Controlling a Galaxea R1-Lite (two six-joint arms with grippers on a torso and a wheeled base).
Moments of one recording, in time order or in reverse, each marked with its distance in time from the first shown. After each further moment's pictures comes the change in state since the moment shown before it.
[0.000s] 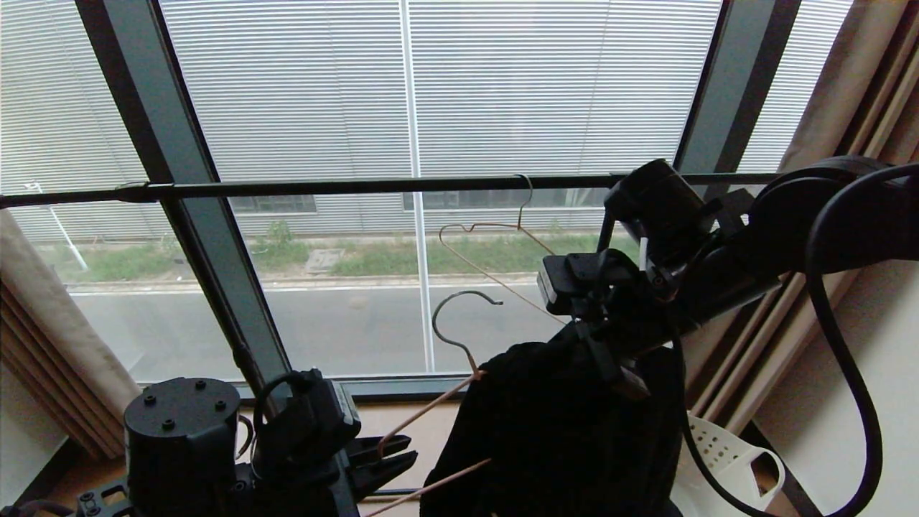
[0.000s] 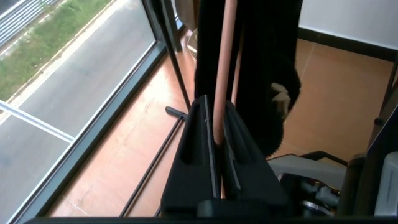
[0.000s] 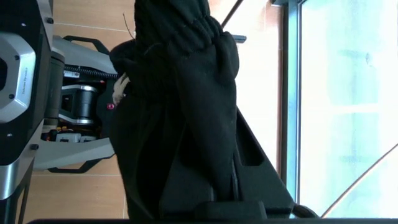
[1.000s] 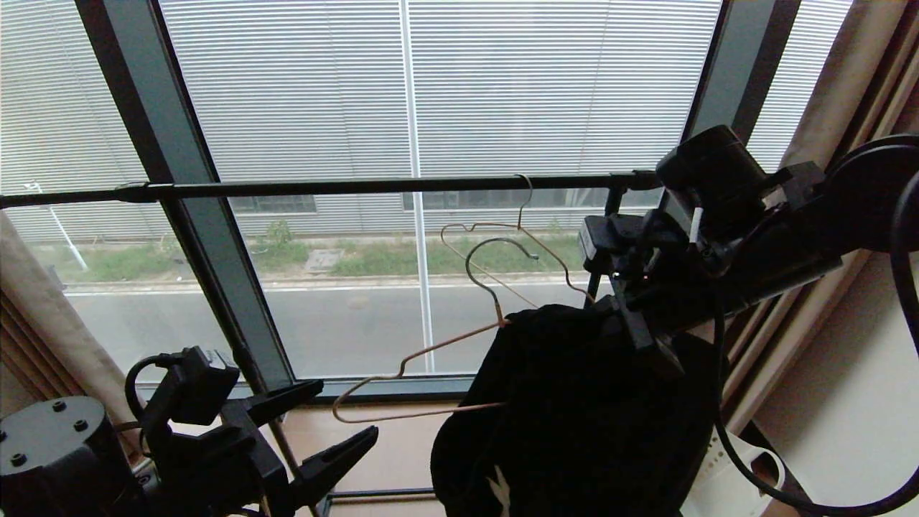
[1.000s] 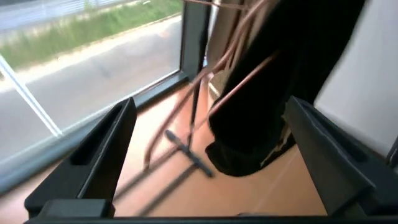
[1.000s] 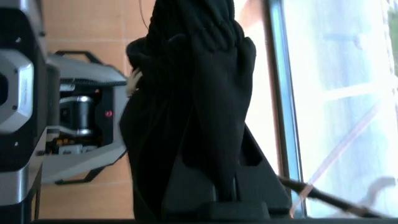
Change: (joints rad) left arm 0.180 -0.044 0.201 -0.366 0.029 -0.378; right arm -0.064 -0.080 0.008 -0.003 -0.009 0.107
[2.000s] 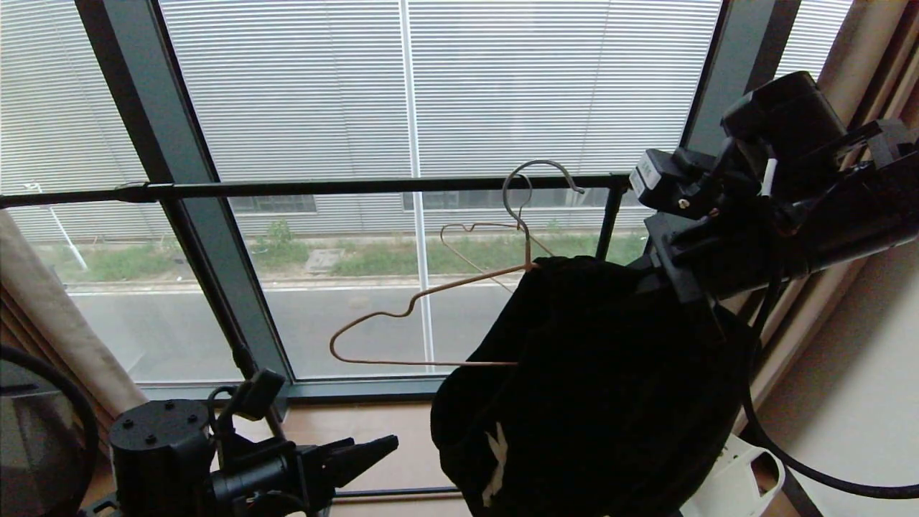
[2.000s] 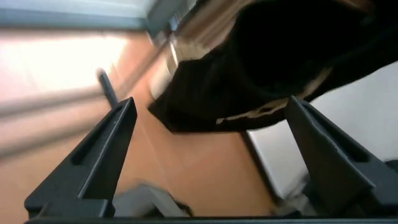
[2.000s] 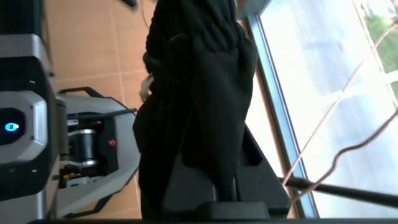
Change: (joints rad) left arm 0.019 0.303 -0.005 -0.099 -0.111 -0.516; right arm -0.062 -0.077 -0.030 -0.001 0.103 0.089
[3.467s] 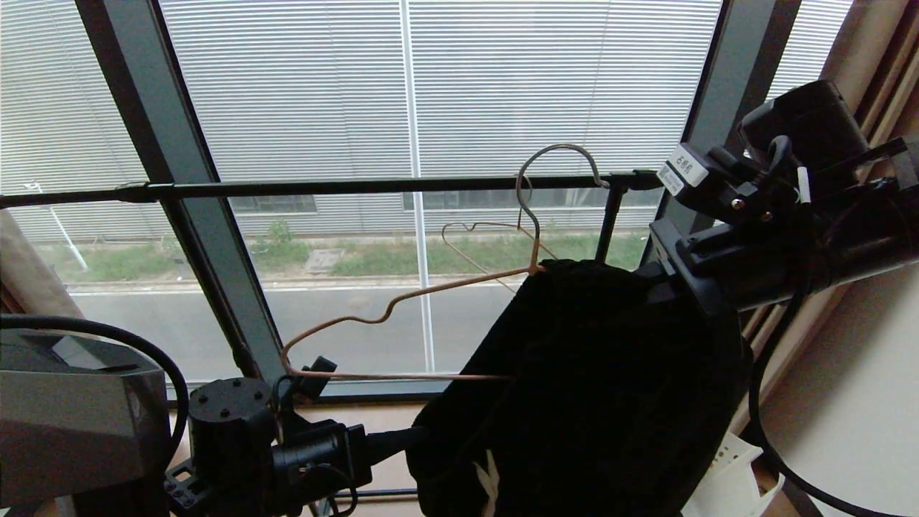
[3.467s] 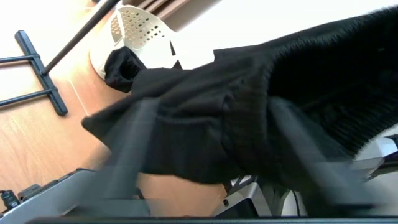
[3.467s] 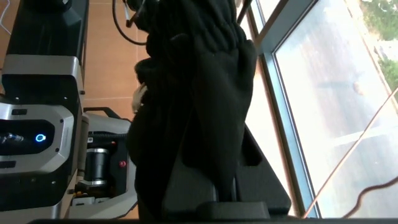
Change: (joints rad) left arm -0.056 0.125 -0.171 -0.001 -0.117 -0.147; right arm 0.001 -0.054 0.113 -0.106 0.149 0.000
